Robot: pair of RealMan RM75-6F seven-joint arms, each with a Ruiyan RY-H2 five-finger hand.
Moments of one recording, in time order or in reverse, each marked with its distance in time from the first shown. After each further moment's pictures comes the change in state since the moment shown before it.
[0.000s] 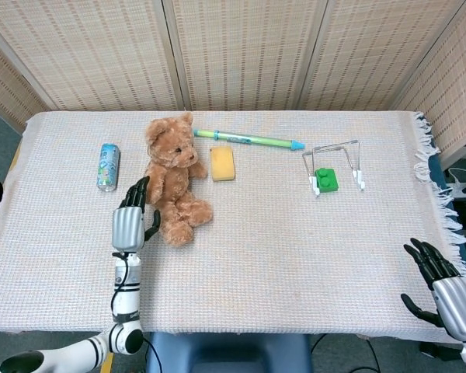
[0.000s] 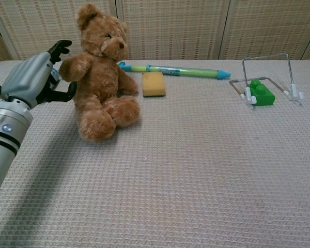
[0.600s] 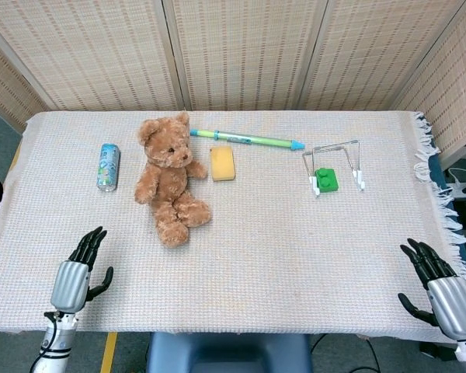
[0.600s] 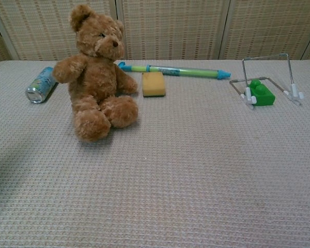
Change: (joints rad) left arm 0.338 0.390 0.369 -0.255 0.256 0.176 -0.248; right arm -0.001 -0.029 0.004 -0.005 0.012 -0.015 -0.067
